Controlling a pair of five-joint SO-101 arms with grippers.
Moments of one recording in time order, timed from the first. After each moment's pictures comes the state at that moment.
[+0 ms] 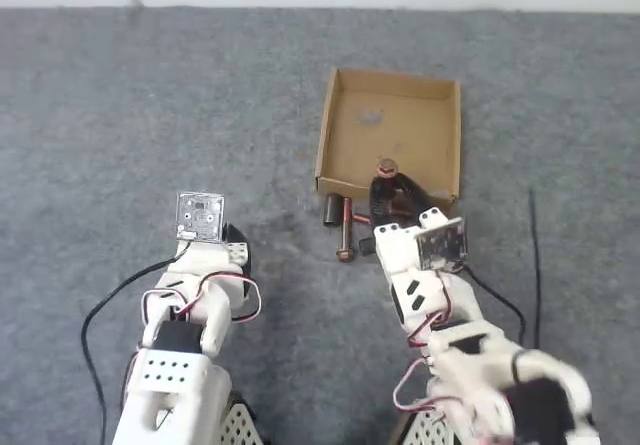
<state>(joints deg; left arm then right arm) -0.5 -70.5 97.3 27.5 5.0 -20.0 -22.4 94.2 -57.1 3.1</state>
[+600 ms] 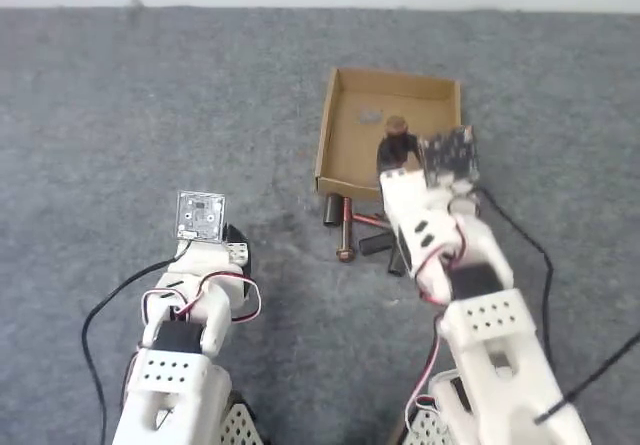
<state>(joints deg) -0.4 -70.5 97.3 27.5 4.6 -18.1 -47.3 62.3 12.7 3.1</state>
